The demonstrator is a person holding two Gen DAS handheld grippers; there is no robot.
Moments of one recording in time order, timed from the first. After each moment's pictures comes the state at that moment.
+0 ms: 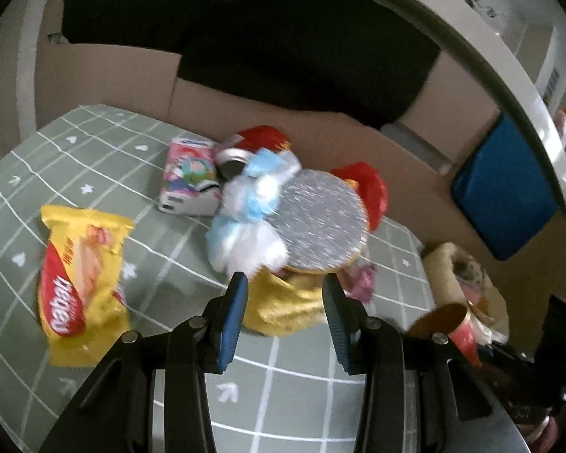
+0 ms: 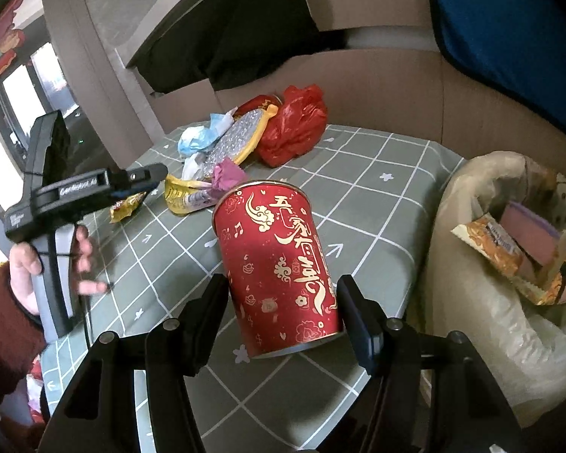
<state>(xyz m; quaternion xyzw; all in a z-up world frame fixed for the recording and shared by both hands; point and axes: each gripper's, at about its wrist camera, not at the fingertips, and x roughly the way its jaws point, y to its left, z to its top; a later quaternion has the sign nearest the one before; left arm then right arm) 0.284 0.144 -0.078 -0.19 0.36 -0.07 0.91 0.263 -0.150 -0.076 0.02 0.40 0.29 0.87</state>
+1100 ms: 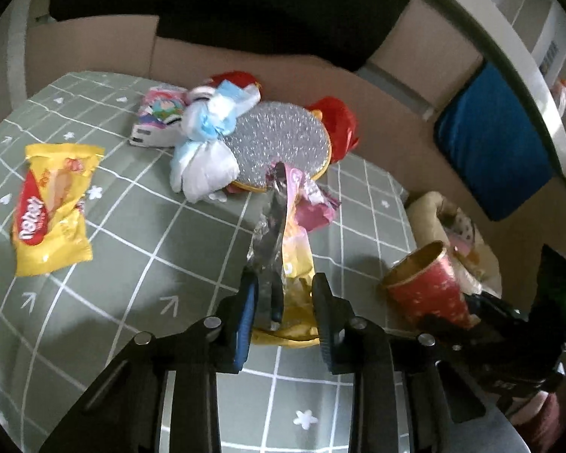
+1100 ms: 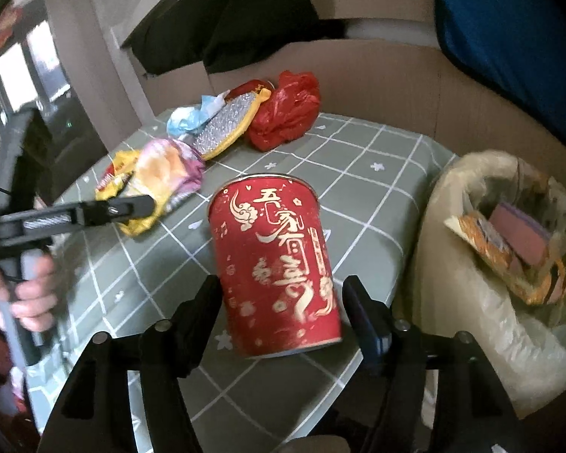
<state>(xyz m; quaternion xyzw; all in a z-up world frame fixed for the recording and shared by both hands) 0.248 0.092 -0.089 -0.17 0.42 -0.09 0.89 0.264 -0.136 -0.077 -0.04 0.41 0.27 0.87</state>
